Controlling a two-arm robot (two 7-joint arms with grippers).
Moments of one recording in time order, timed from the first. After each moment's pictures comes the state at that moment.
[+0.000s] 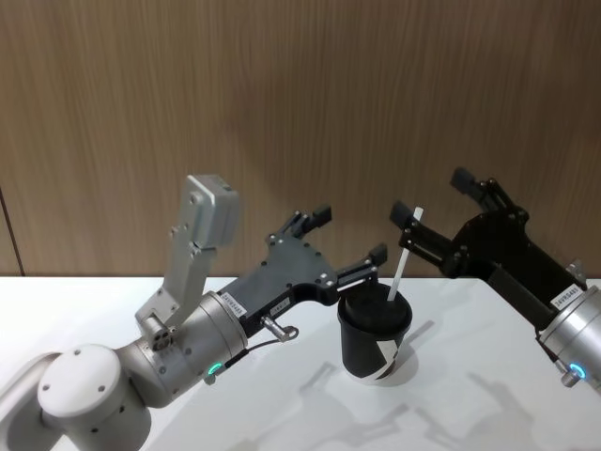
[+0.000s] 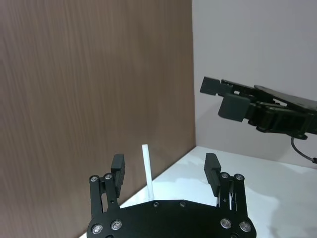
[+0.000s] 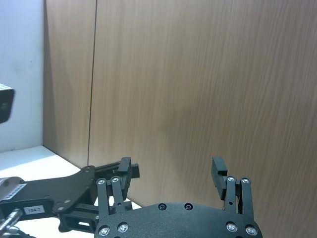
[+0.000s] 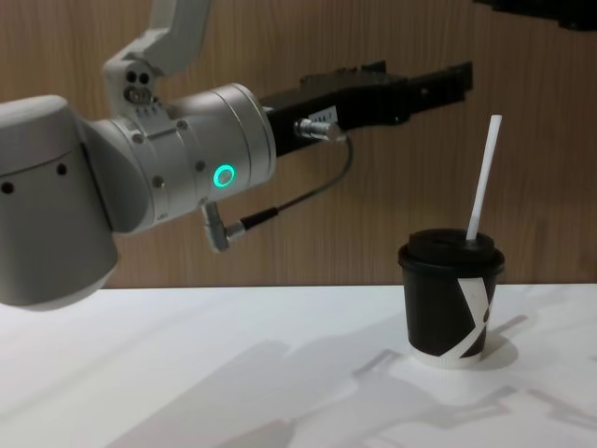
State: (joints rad) left arm -0.48 0.24 0.53 -1.48 -0.49 -0.06 -0.43; right arm 0.19 0.43 -0.18 -1.85 0.44 0.08 0.37
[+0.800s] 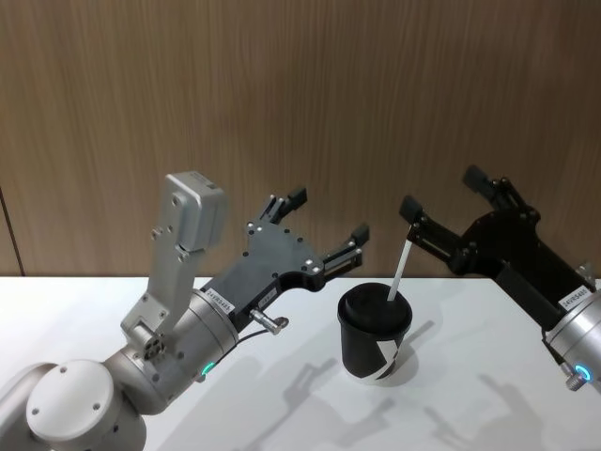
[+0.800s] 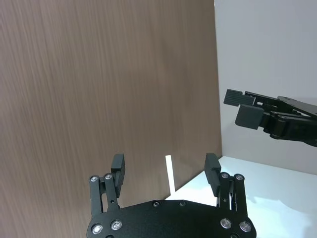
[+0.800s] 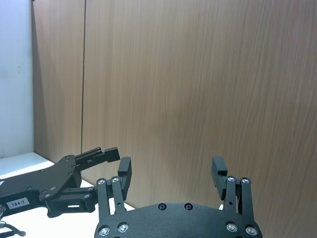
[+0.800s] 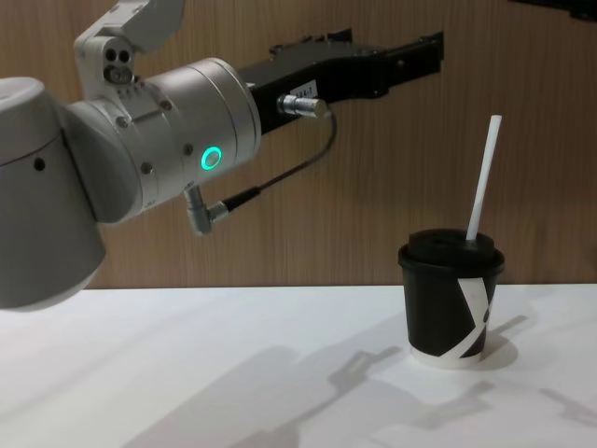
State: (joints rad) left arm -0.41 0.24 0.50 -1.58 -0.40 -0.08 -0.31; right arm 0.17 0.43 -0.18 -1.88 0.45 0.09 0.31
